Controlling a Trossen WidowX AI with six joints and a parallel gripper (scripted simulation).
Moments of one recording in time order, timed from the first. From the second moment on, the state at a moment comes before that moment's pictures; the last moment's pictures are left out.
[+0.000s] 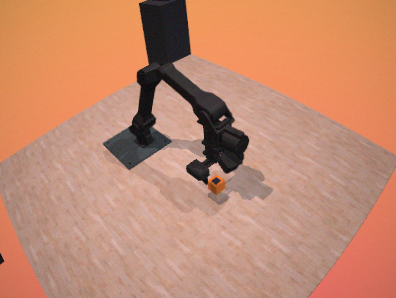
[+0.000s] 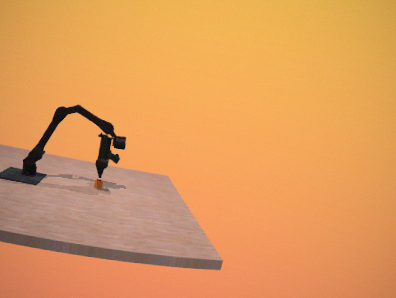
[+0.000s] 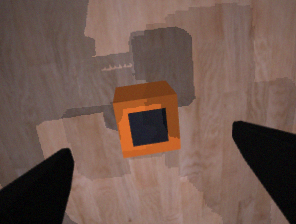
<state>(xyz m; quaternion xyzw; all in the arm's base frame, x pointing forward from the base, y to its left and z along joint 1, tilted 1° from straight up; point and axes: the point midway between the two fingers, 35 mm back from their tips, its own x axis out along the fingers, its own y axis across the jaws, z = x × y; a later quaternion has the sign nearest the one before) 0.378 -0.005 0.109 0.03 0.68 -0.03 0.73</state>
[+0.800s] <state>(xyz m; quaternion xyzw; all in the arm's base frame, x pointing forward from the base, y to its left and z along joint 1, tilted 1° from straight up) 0.380 -0.005 0.076 0.03 0.68 -0.03 0.73</state>
